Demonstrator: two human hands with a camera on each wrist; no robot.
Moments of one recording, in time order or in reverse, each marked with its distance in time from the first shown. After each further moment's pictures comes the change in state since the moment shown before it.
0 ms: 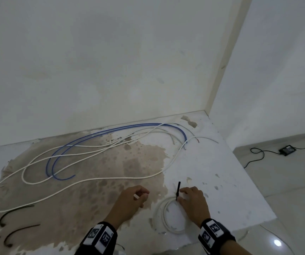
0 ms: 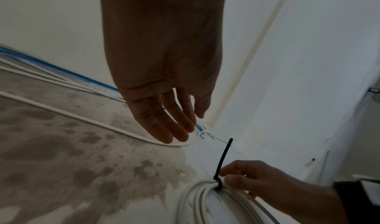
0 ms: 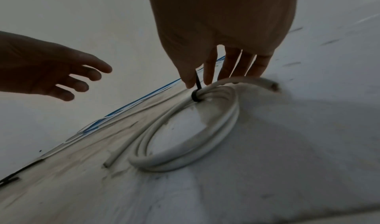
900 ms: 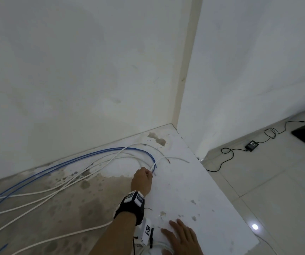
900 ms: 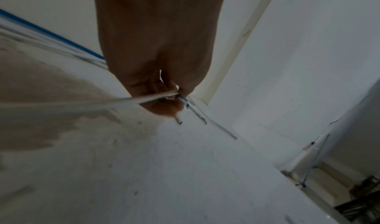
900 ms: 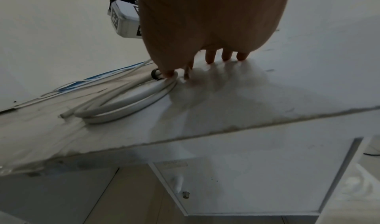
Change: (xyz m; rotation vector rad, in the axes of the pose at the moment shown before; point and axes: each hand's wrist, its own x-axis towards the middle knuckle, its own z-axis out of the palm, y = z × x) left_hand 0.262 0.079 0.114 0.213 0.124 0.035; right_hand 0.005 0.058 -0.010 -0.214 -0.057 -0.184
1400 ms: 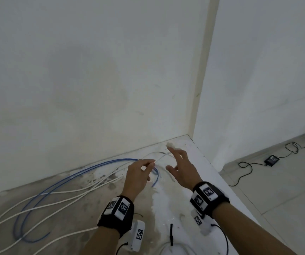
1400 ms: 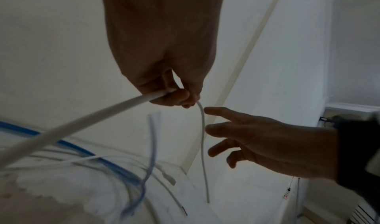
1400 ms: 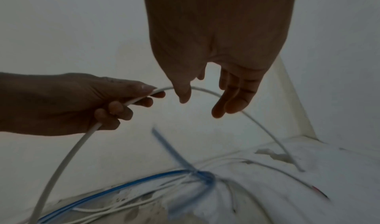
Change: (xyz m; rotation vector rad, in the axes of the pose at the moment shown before) left_hand -0.077 0.025 -0.150 -0.384 0.186 0.287; right_hand 0.147 -0.094 -0.182 0.198 0.249 -0.087
